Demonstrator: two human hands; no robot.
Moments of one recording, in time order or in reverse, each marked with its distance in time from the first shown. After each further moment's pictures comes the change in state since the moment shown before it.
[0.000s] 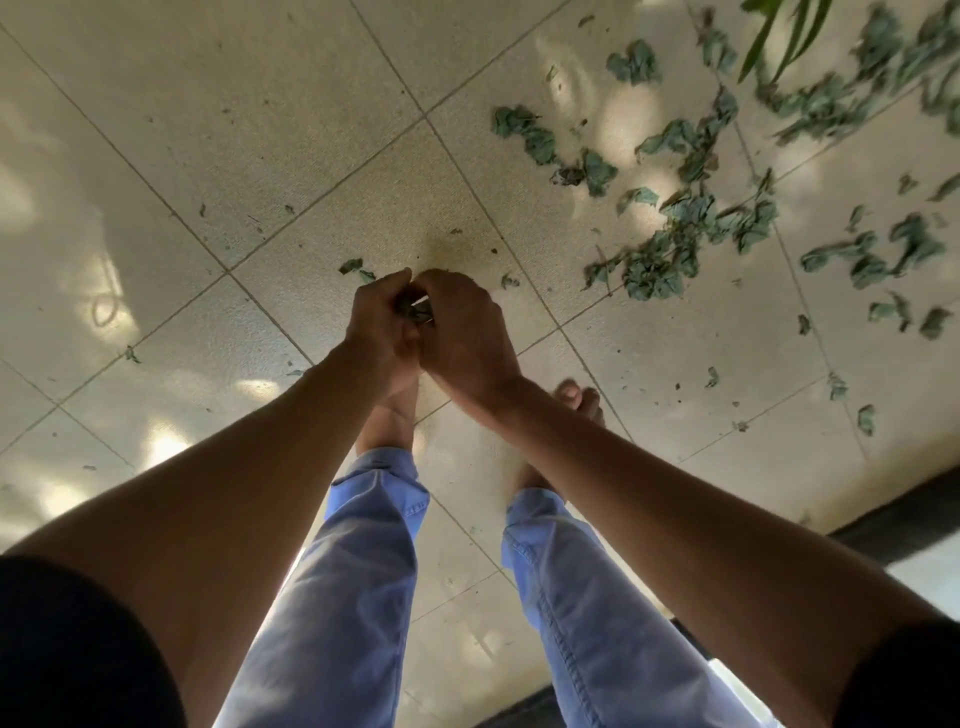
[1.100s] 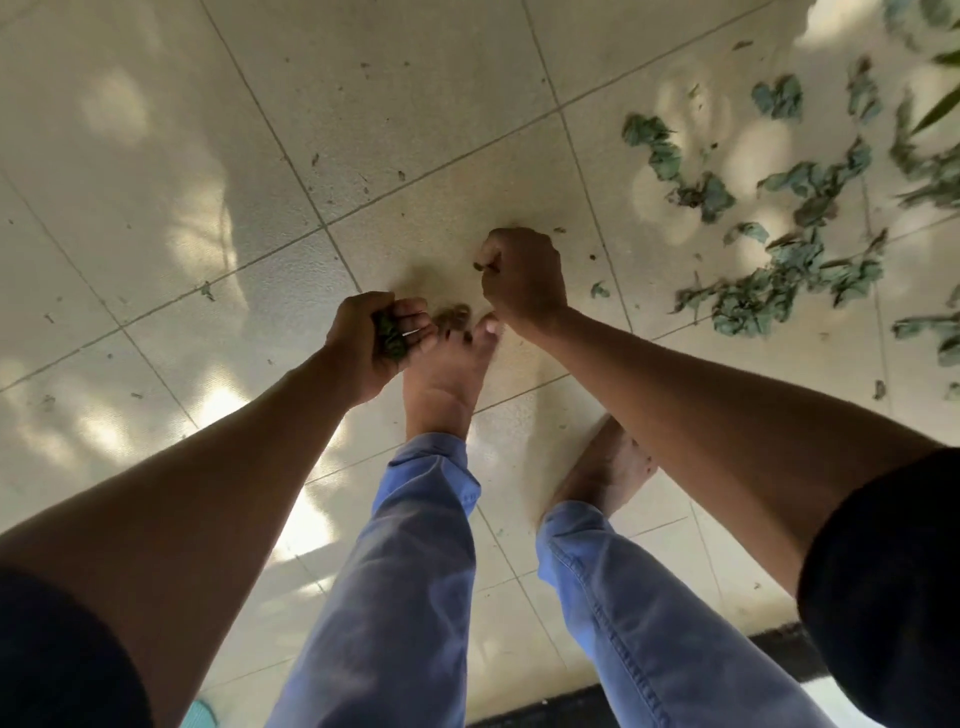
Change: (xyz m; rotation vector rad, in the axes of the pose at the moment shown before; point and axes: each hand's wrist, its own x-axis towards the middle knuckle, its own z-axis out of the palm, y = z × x) left_hand 0.001 0.016 -0.126 -0.123 0.029 0.026; right_hand 0.079 0.014 0.059 -0.192 -0.101 0.003
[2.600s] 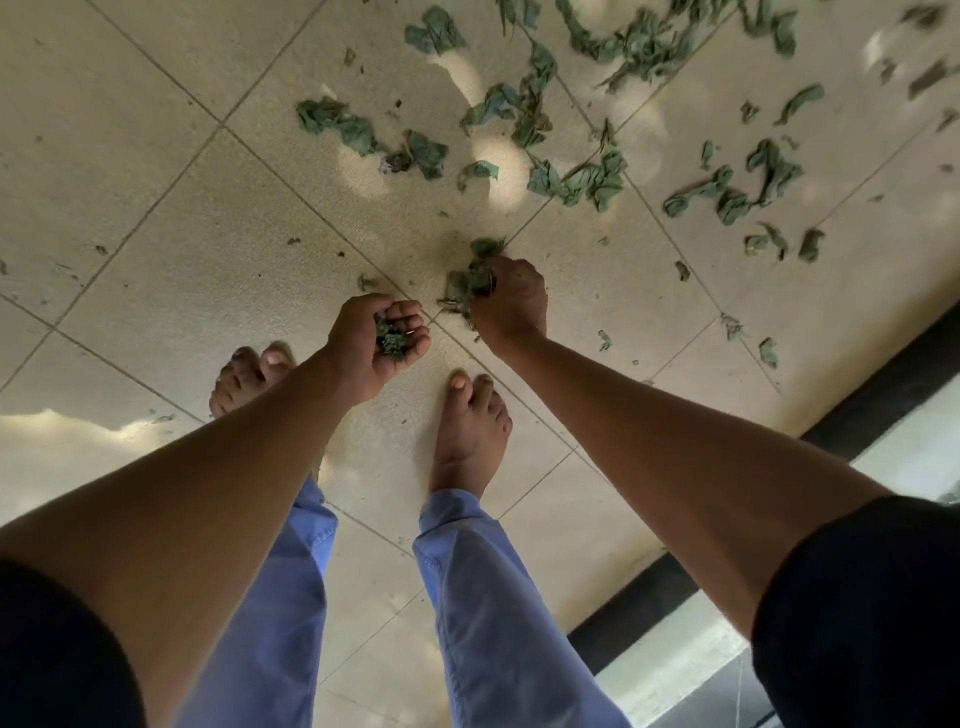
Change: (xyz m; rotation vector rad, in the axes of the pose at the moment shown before) left_hand 0.027 -0.123 0.210 0.385 -0.111 -0.081; right_hand -0.107 0.193 -0.099 0.251 0.222 0.610
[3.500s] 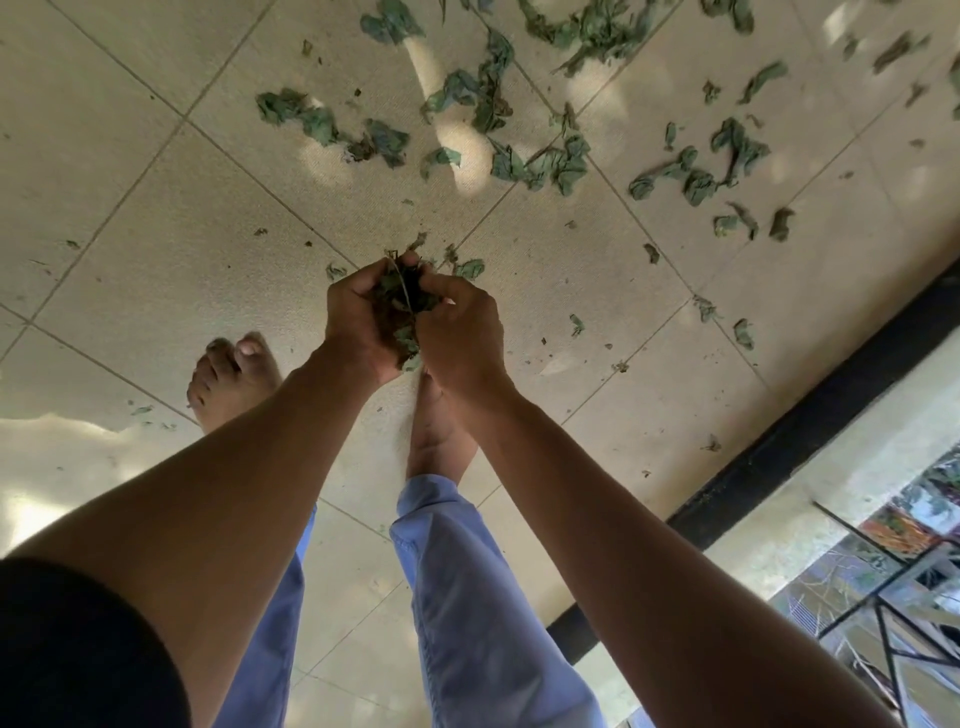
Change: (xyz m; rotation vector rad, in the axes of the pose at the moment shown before) left_hand -0.026 -0.018 0.053 -0.308 -0.157 0.100; right_hand -0.099 -0.041 -0.057 0.638 -0.174 0.229
